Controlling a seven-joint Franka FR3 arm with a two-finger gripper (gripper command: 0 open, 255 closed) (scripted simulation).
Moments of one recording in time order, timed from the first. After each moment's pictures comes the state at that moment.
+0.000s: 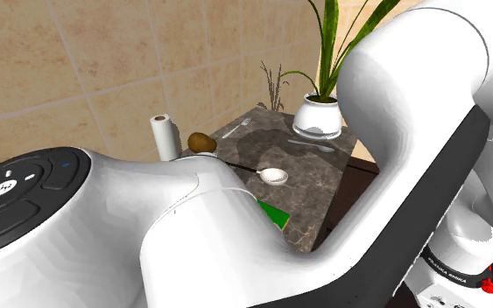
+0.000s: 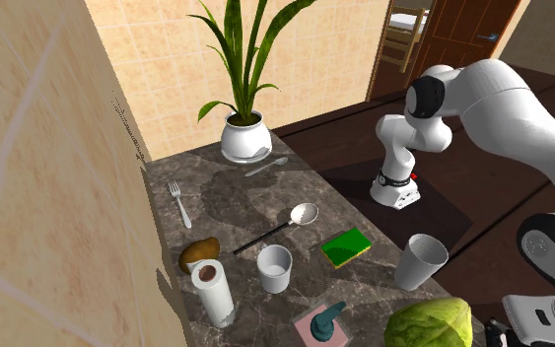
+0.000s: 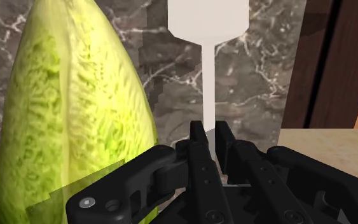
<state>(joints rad) 0.78 0.50 0.46 -1.52 -0.29 1.99 1.10</state>
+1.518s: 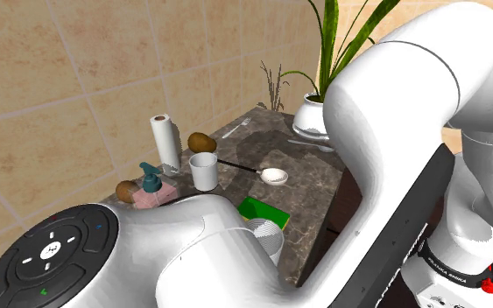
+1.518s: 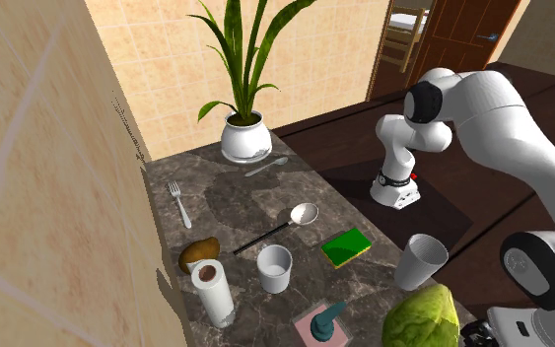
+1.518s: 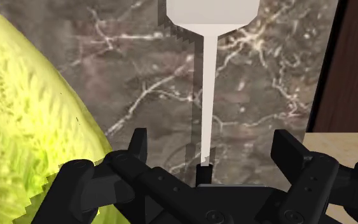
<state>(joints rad) 0.79 0.54 0.45 -1.57 -0.32 2.08 1.12</state>
